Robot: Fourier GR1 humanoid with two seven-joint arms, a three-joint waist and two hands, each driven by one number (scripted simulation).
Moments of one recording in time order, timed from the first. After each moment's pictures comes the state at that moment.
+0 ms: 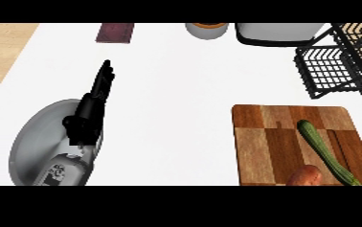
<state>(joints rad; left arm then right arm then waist) -0.19 0.25 -0.28 -1.54 0.06 0.35 0.03 0.45 -1.34 -0.24 -2.42 -0.23 0.16 0.93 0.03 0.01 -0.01</state>
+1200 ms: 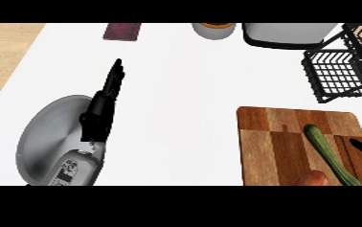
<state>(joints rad) -0.23 0.20 -0.29 -1.50 0.02 0.34 0.02 0.02 -1.49 0.34 -2.40 -0.25 0.08 1.18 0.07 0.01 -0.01</state>
